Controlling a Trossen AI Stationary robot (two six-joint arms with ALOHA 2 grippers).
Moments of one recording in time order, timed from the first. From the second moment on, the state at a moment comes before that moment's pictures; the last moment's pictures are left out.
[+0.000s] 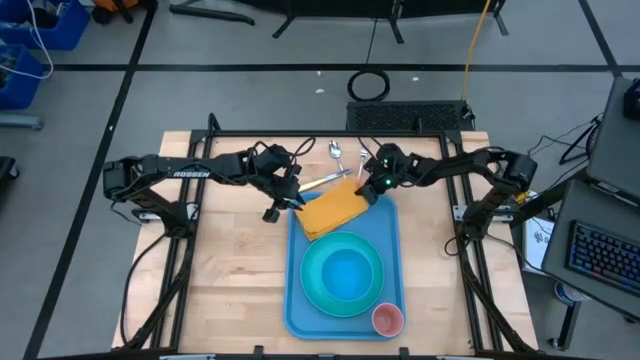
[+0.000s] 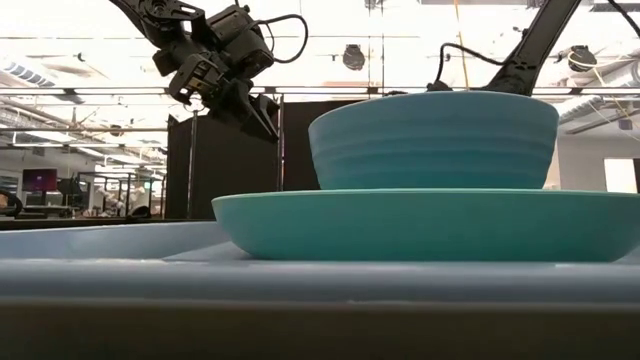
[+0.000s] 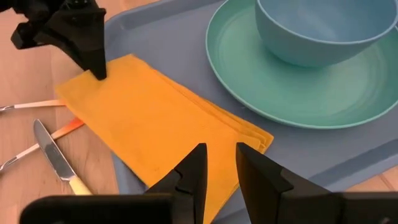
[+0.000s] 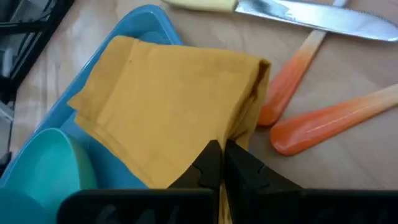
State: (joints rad) left arm 0.31 1.47 0.93 -0.28 0.49 0.55; right arm -0.55 1.62 0.61 0.22 -0.50 0.38
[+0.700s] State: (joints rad) left arm 0.31 1.47 0.93 -0.28 0.50 0.55; right arm -0.44 1.52 0.49 0.19 -0.37 0.50
